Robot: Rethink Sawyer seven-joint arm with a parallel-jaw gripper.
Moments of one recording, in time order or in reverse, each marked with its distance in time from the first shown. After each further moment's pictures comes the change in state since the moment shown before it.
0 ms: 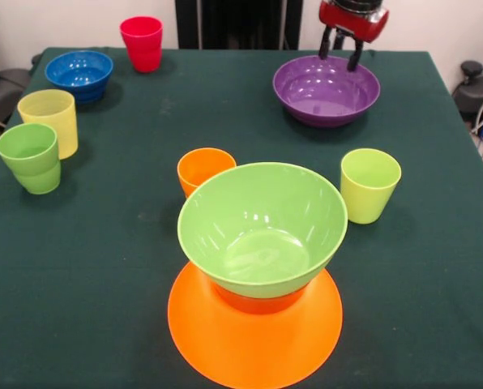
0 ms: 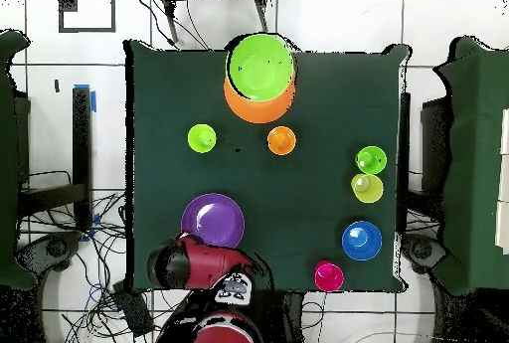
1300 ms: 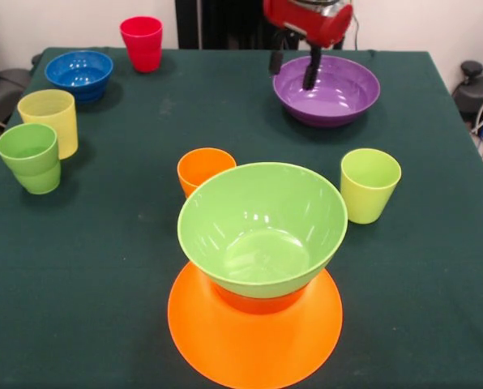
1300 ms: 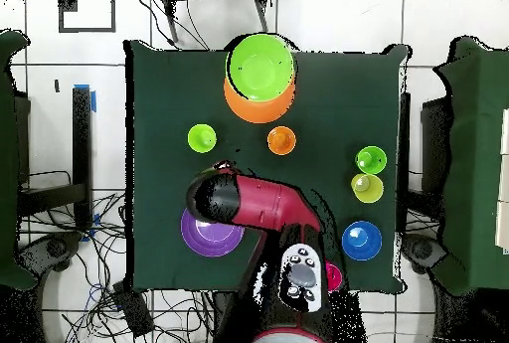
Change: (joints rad) arm -0.169 -0.117 -0.042 -0.327 -0.075 0.285 0.000
